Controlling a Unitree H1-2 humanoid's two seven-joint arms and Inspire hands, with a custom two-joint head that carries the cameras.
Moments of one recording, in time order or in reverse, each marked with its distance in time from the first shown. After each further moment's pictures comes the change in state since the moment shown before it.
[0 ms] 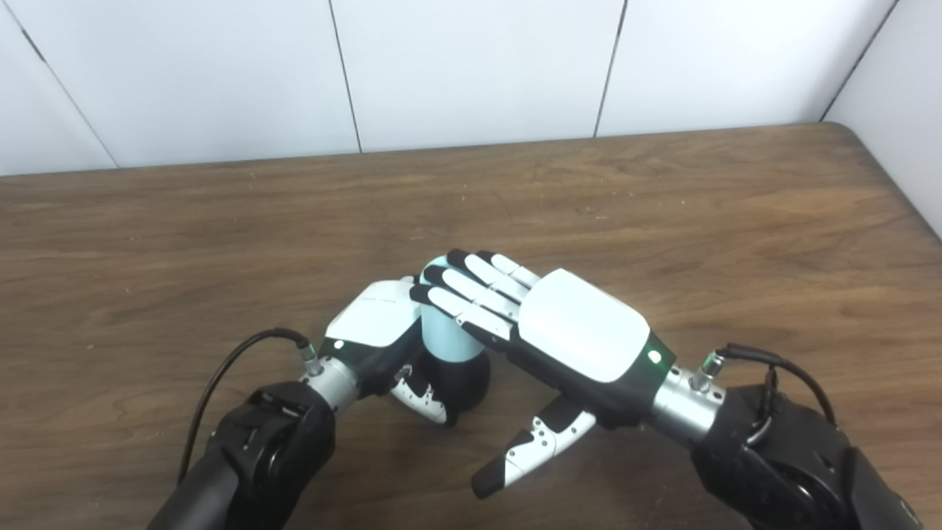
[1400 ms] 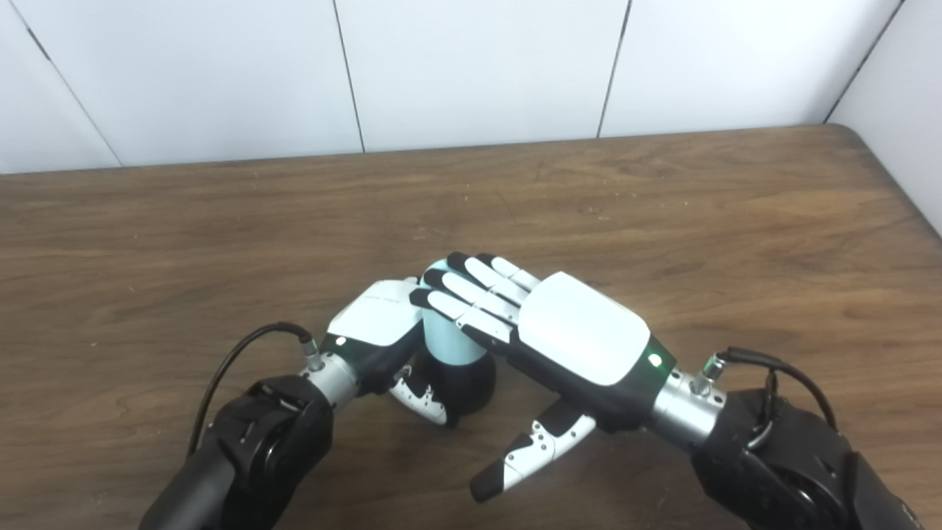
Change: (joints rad) left arm -0.023 0.016 0.005 0.001 -0.011 -0.019 -0.040; right arm 0.004 -0.003 0.009 -0.014 -0.002 0.027 0.000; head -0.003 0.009
